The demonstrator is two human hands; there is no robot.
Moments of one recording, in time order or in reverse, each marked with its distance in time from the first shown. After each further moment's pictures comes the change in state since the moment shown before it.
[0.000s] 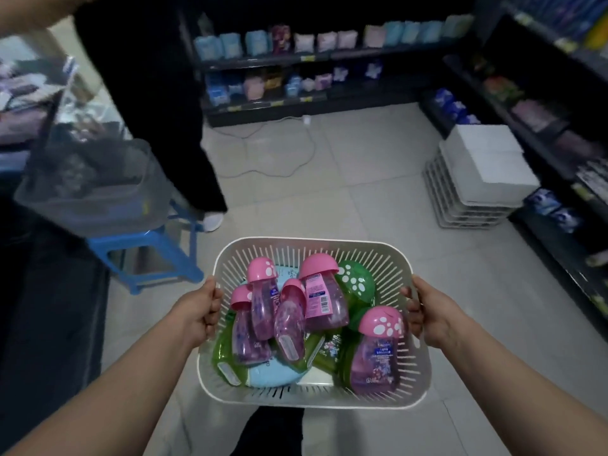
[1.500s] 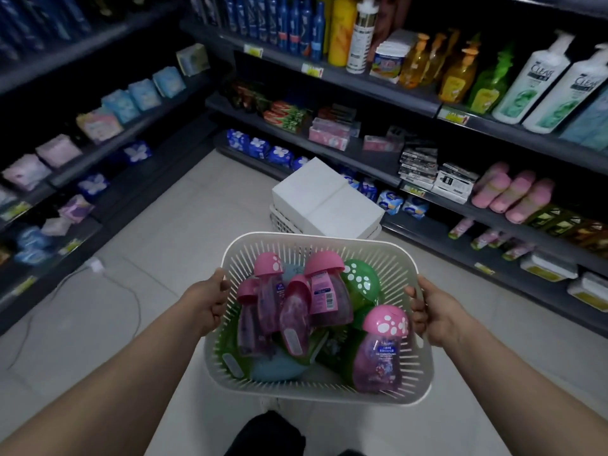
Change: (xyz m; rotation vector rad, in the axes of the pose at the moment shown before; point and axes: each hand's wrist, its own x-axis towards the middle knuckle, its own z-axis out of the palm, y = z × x) left_hand 0.240 0.538 0.674 0.658 -0.395 0.061; right_hand 0.260 -0.498 -0.253 0.738 0.410 -0.043
